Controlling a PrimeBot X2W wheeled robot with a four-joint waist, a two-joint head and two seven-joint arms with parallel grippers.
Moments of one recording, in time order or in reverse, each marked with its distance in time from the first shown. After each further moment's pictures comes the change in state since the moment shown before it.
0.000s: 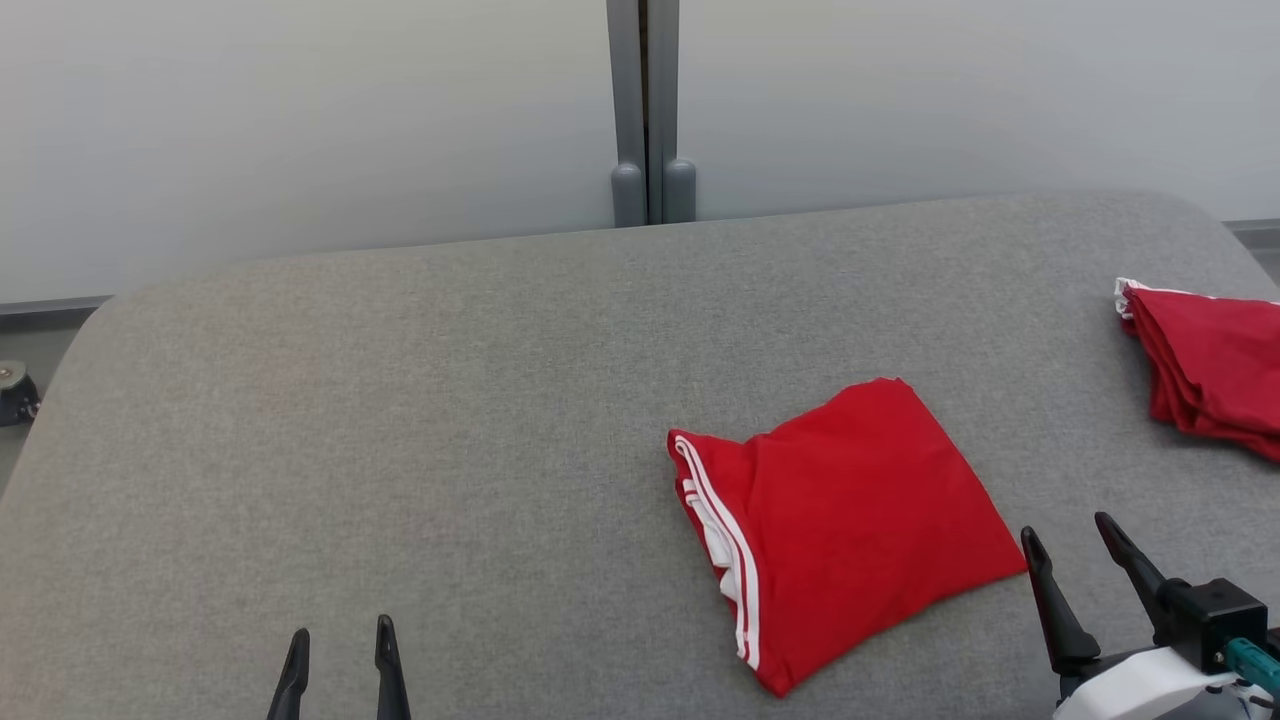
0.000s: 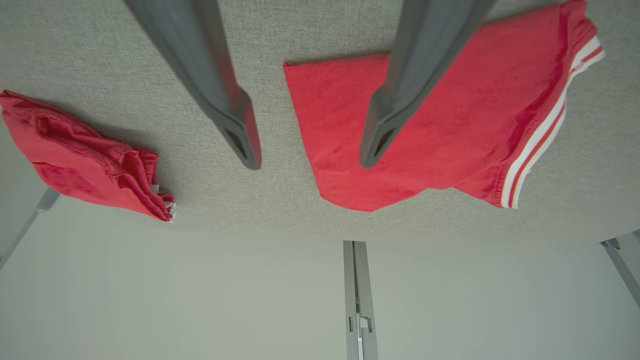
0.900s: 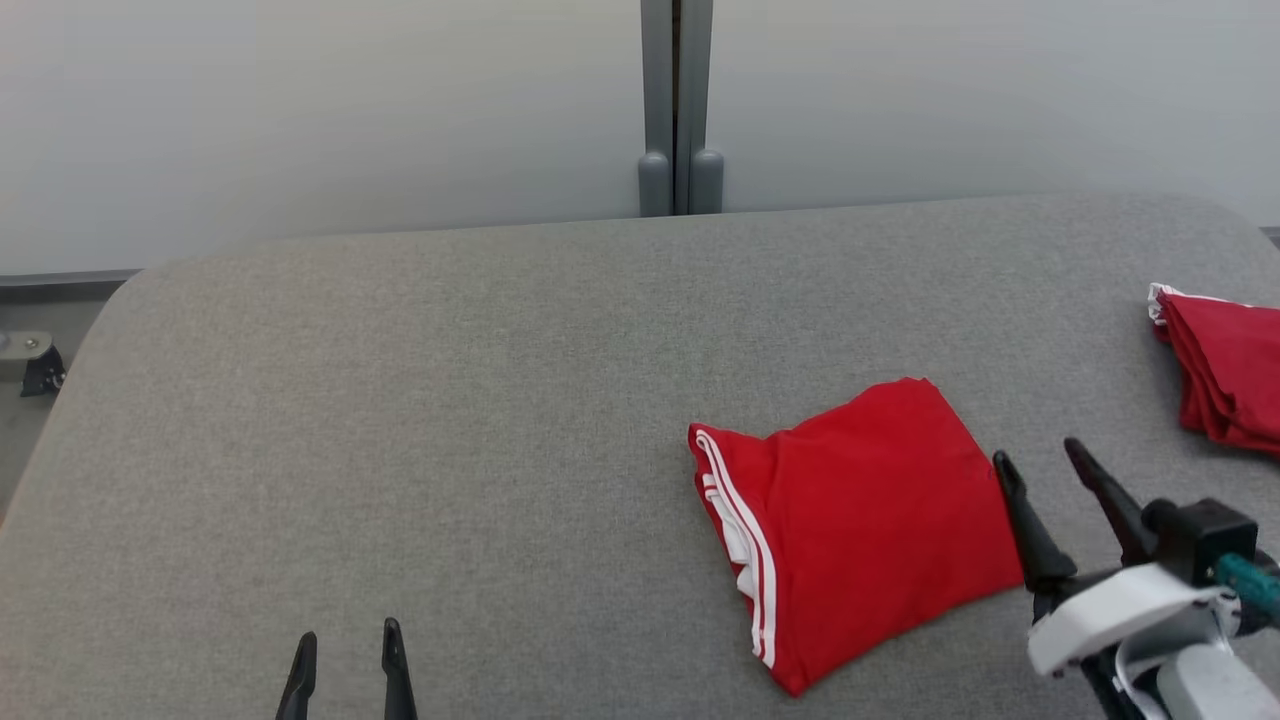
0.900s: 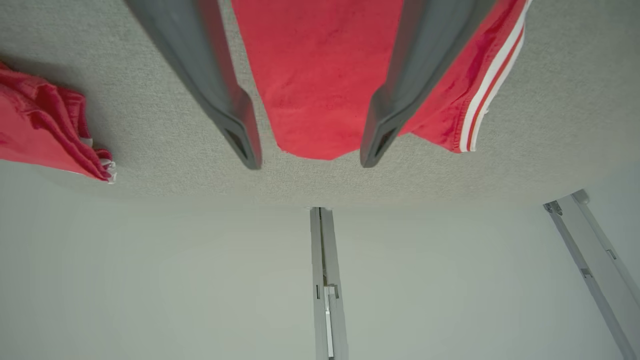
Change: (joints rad) left arm 0.011 0.000 -0.007 -0.008 -0.010 0.007 0.000; right arm -0.122 -0.024 0.088 0.023 0.119 0.000 0.000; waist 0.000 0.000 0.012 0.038
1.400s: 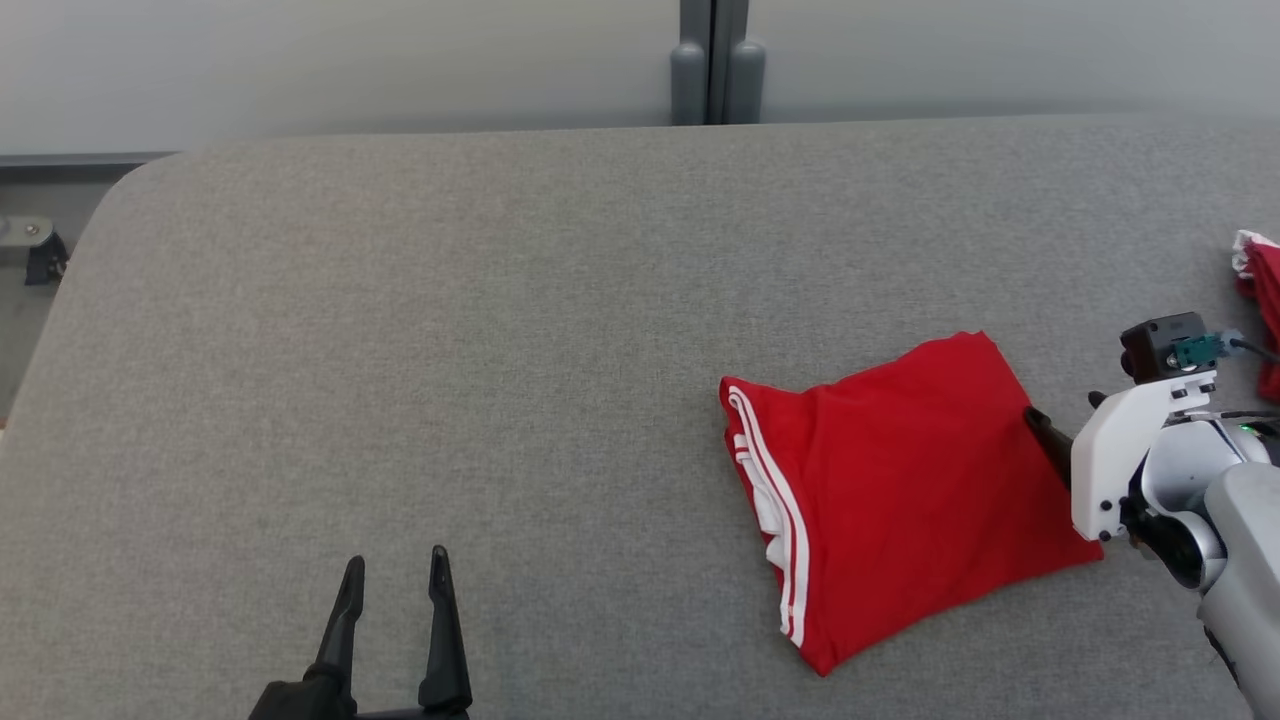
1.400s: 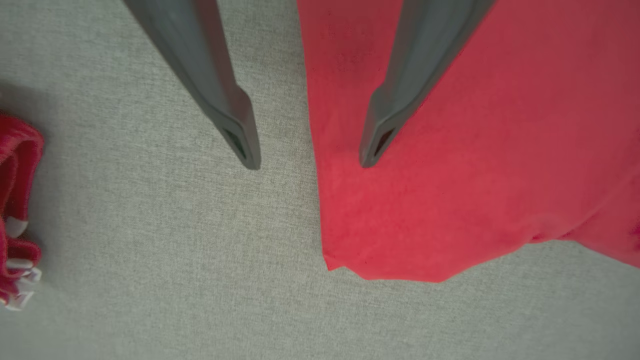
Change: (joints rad) left arm -0.112 0.000 -0.092 0.007 -0.031 0.029 0.000; right arm -0.402 -0.153 0.137 0.289 0.135 0.000 0.612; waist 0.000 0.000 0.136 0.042
